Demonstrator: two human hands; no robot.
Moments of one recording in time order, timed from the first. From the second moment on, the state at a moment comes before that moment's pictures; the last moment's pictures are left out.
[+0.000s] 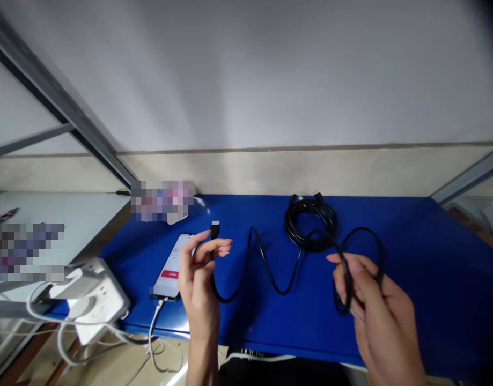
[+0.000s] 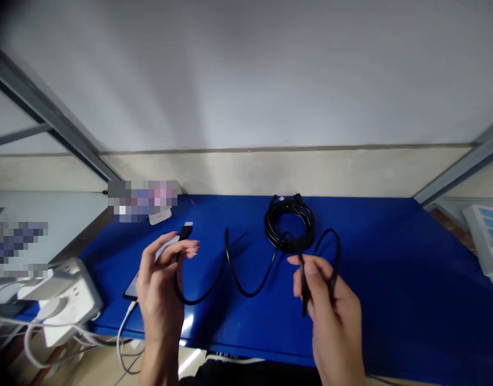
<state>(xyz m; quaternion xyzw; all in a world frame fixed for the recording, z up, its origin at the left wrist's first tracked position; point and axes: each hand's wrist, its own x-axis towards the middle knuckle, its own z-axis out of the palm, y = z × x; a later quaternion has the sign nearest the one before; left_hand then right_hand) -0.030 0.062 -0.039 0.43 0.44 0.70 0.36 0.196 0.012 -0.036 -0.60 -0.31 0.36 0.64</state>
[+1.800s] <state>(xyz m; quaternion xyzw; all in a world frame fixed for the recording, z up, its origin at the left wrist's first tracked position) -0.022 0.085 -0.088 0.58 0.62 0.46 0.27 0.193 0.038 -0.090 -0.52 -0.65 0.22 0.51</state>
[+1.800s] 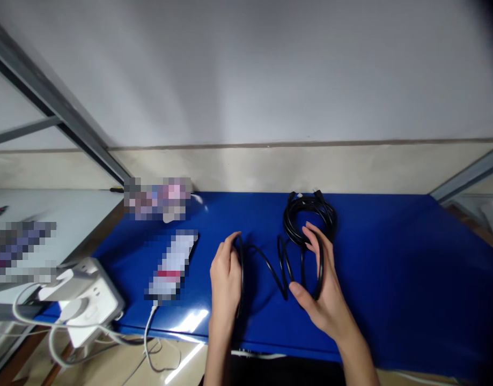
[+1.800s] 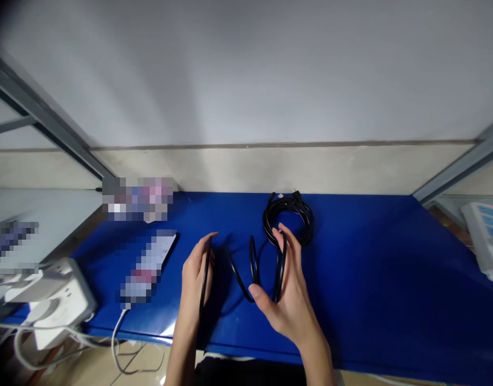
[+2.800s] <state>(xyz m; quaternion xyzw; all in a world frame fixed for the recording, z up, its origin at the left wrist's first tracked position) -0.032 0.075 -0.074 0.45 0.43 0.62 0.47 0.171 0.043 -0.098 -0.60 -0.52 0.13 0.59</state>
